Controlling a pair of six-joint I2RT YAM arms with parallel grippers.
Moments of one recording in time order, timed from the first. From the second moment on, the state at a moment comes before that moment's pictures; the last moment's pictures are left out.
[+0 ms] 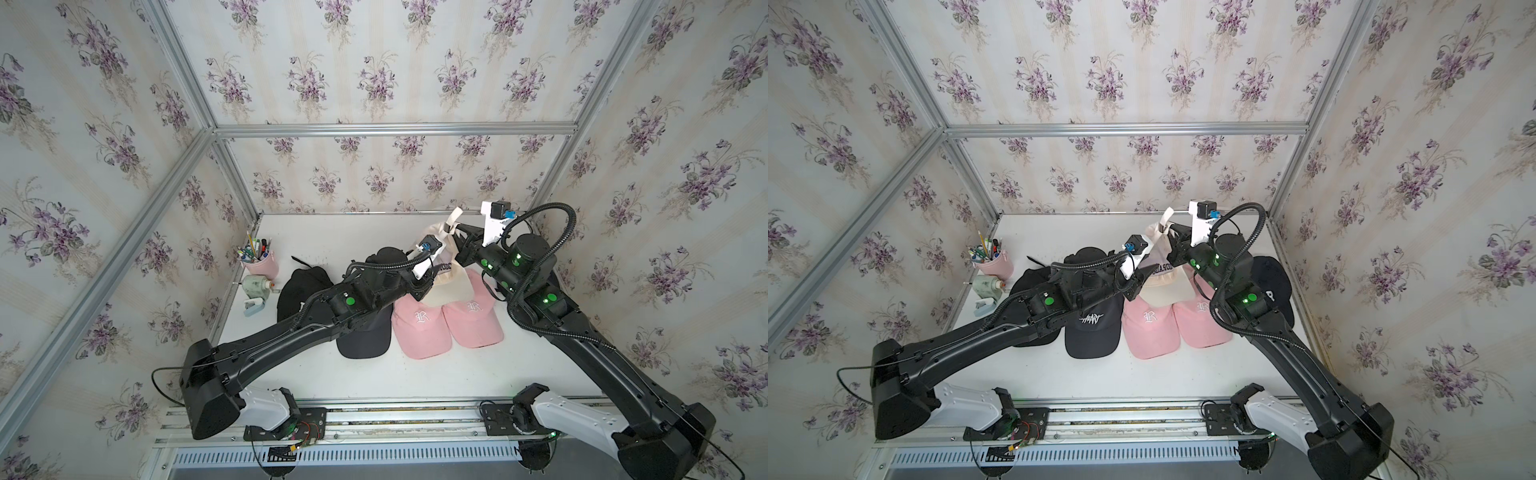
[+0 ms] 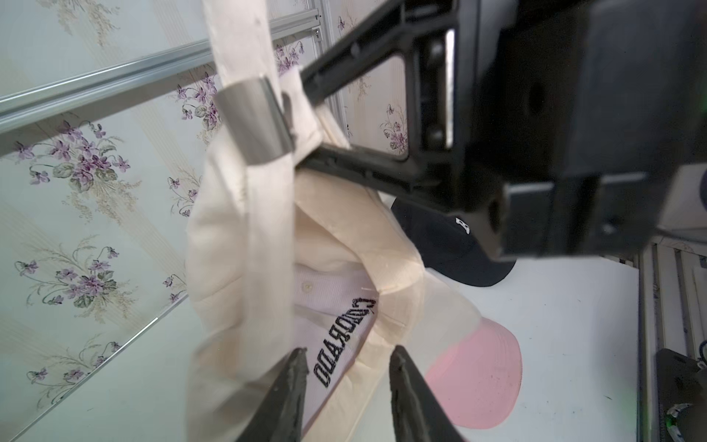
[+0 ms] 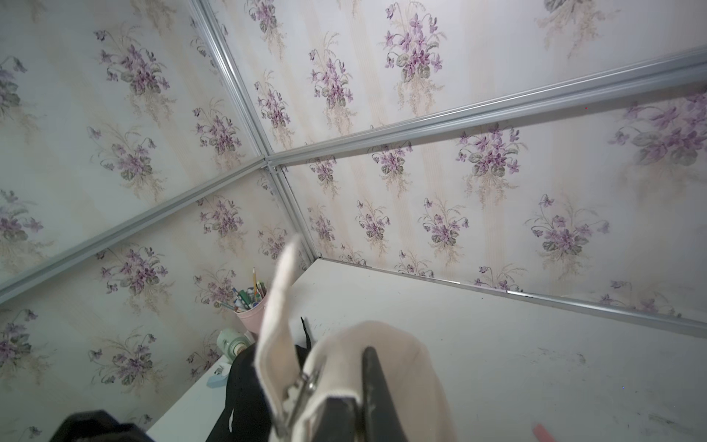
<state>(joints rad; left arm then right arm) -0.92 1.38 1.27 -0.13 -0.12 0.13 0.52 1.06 1.02 0.05 -0.14 0.28</state>
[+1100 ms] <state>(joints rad) -0.82 1.55 1.60 -0.24 -0.06 0.03 0.53 1.04 1.00 -0.03 -0.09 0.15</state>
